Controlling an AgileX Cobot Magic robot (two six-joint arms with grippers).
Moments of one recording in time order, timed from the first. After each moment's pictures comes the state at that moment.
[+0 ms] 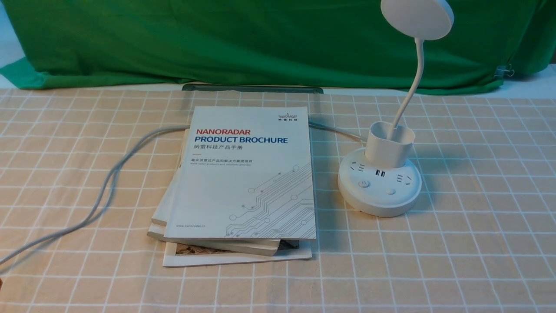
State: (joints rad) right arm 0.01 0.00 0.01 0.07 0.06 0.78; left arm 0.04 0.00 0.01 -0.08 0.22 0.08
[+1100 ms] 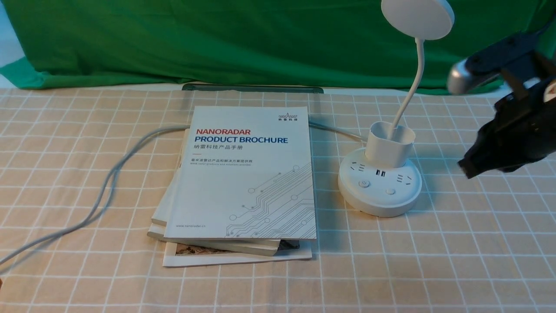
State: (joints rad) right arm 0.30 1.47 -1.18 0.06 0.87 -0.33; left arm 0.04 0.00 0.01 -0.08 0.22 0.08
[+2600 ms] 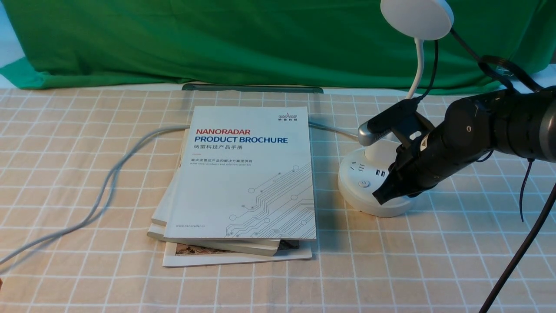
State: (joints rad) right arm 0.37 1.88 -1.21 0.06 0.49 -0.33; left arm 0.04 0.00 0.01 -0.08 0.22 0.08
